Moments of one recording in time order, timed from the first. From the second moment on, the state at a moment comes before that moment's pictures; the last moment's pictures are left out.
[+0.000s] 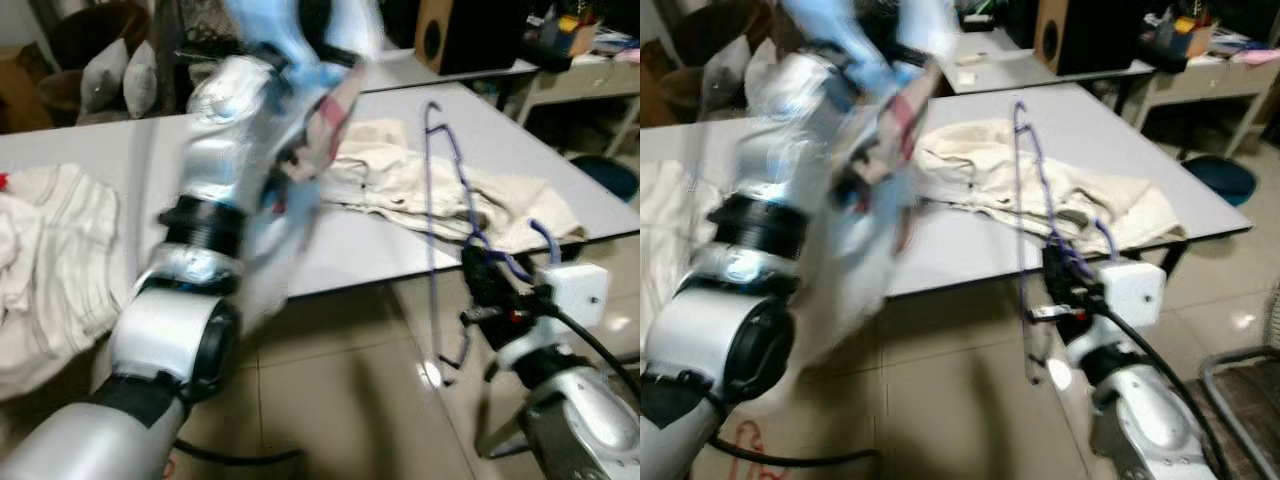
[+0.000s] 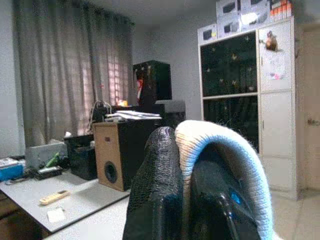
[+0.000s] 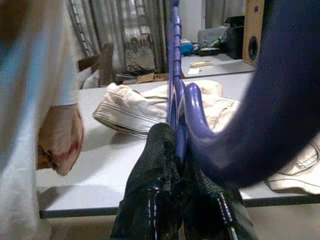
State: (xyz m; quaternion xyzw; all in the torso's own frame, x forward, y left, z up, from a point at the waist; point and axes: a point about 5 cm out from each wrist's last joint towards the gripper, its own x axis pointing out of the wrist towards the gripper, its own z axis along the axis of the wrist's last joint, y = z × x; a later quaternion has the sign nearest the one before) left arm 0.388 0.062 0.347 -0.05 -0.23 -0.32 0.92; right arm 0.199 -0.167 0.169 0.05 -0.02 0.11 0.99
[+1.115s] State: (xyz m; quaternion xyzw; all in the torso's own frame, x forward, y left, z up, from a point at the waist) left arm 0.411 0.107 0.391 0.02 -0.26 -0.21 0.94; right arm 0.197 -0.148 0.171 0.07 -0.03 0.16 0.99
